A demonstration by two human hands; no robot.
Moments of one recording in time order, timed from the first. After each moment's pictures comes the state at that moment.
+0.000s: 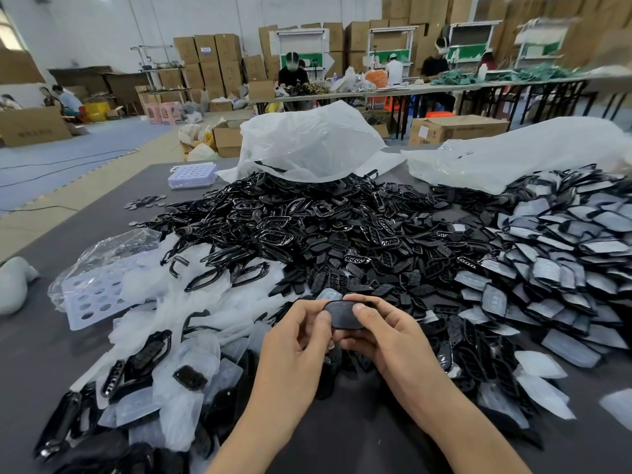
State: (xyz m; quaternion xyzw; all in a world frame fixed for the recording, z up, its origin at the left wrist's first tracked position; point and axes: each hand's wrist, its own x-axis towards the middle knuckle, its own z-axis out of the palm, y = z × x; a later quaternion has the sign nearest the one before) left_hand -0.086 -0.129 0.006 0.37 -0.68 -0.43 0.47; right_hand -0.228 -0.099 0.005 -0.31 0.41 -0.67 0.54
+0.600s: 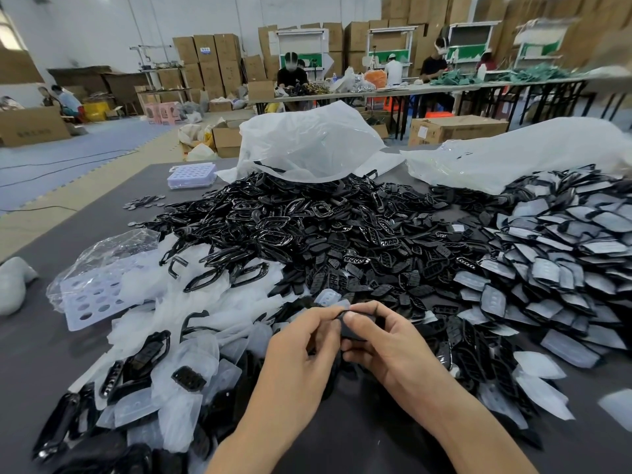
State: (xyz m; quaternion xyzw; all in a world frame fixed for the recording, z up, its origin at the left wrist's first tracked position) left_hand -0.083 -0.127 0.005 0.35 -0.76 -0.34 0.43; right_hand -0.232 -0.097 0.005 -0.32 0.40 -0.63 0.59
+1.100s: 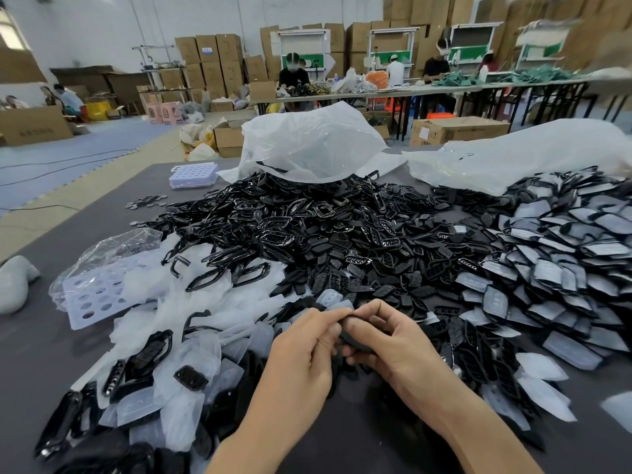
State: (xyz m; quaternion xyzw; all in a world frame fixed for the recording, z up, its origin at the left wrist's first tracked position) left_hand -0.081 -0.131 -0.002 0.32 -0.80 -0.27 0.43; right_hand -0.235 -0.094 0.005 -0.37 0.42 -0.61 0.56
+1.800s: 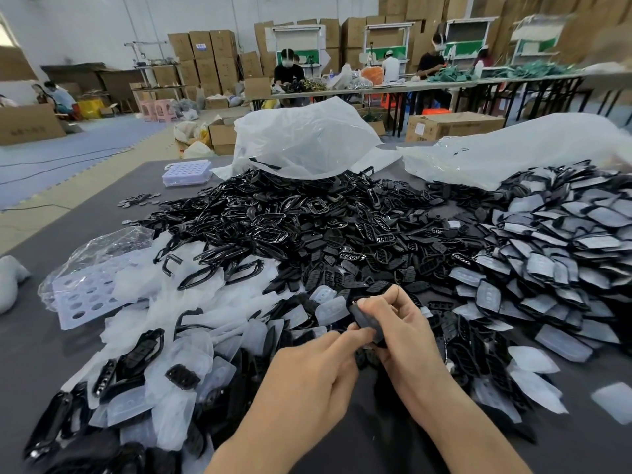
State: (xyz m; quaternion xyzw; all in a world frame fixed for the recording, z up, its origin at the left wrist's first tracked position) left_hand -0.083 -0.113 0.006 0.27 -0.90 -0.12 0.31; right_hand -0.237 -0.095 0.010 -0.30 0.44 -0.68 0.50
